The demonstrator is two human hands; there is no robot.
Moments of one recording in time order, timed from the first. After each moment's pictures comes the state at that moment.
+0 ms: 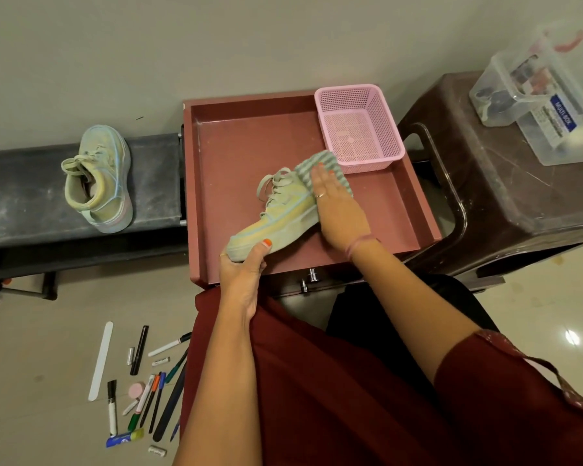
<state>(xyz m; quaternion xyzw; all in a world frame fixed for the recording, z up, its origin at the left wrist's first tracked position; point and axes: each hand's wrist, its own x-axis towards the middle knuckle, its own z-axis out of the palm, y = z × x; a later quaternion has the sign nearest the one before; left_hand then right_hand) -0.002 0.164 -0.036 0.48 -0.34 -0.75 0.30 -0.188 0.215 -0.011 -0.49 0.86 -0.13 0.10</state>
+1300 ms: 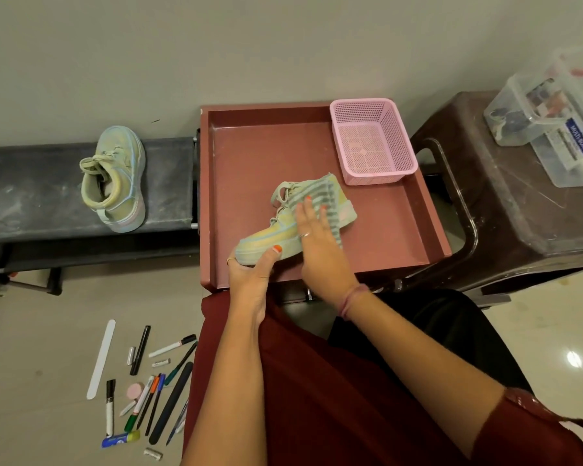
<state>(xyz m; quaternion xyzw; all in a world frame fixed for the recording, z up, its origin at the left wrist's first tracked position) 0.001 0.160 -0.041 0.48 -0.35 -0.74 0.31 -0.106 0.227 0.010 -0.52 0.82 -0.18 0.16</state>
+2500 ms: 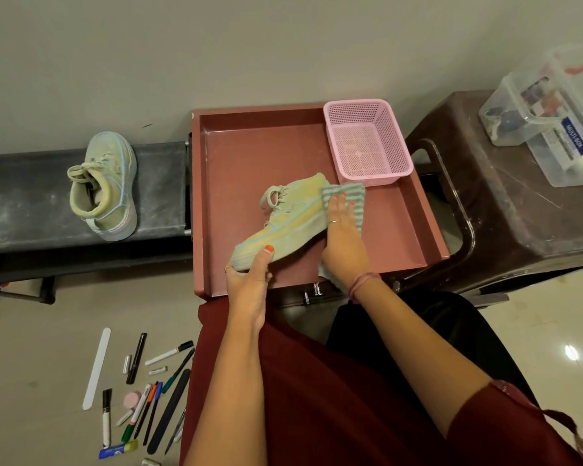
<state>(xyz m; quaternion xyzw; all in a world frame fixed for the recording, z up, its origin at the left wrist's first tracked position) -0.010 0.159 -0.041 0.50 -0.29 -0.75 0.31 -0.157 0.223 -0.014 -0.39 0.88 -0.20 0.17</state>
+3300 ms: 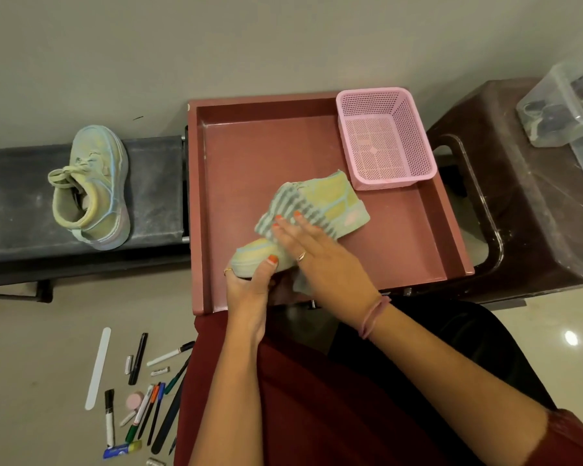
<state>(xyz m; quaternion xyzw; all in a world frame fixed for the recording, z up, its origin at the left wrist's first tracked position) -0.016 0.139 -0.050 0.48 -0.35 -0.75 0.30 -0.136 0.208 0.006 -0.66 0.74 -0.11 0.03</state>
